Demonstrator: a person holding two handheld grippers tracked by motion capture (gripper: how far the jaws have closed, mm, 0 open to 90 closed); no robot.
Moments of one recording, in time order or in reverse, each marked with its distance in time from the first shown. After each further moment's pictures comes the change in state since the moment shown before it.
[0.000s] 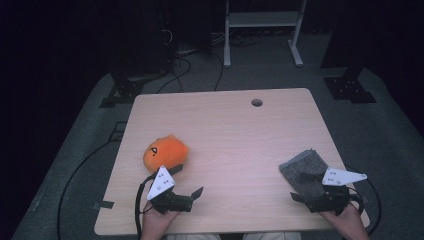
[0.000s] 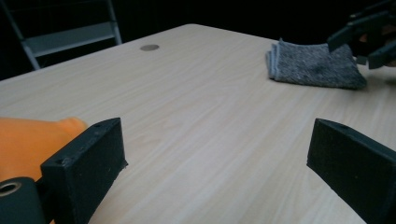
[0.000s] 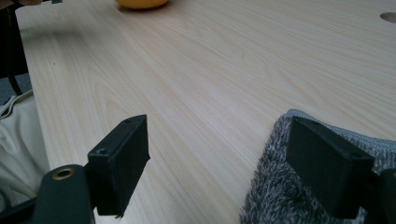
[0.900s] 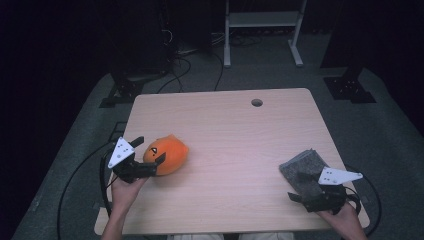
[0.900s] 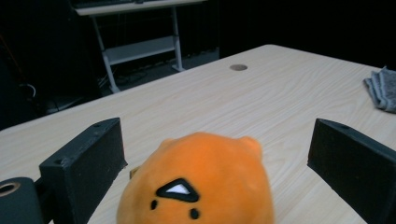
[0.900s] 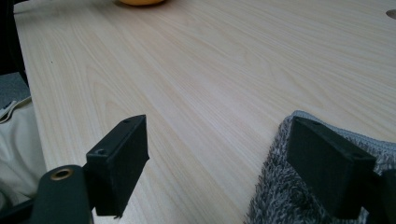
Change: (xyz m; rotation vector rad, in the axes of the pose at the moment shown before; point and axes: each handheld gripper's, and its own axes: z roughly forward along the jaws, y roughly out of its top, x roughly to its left) left arm 0.107 0.015 -0.033 -0.029 0.198 -0.026; right arm 0.002 0.002 0.006 0.015 0.000 -0.008
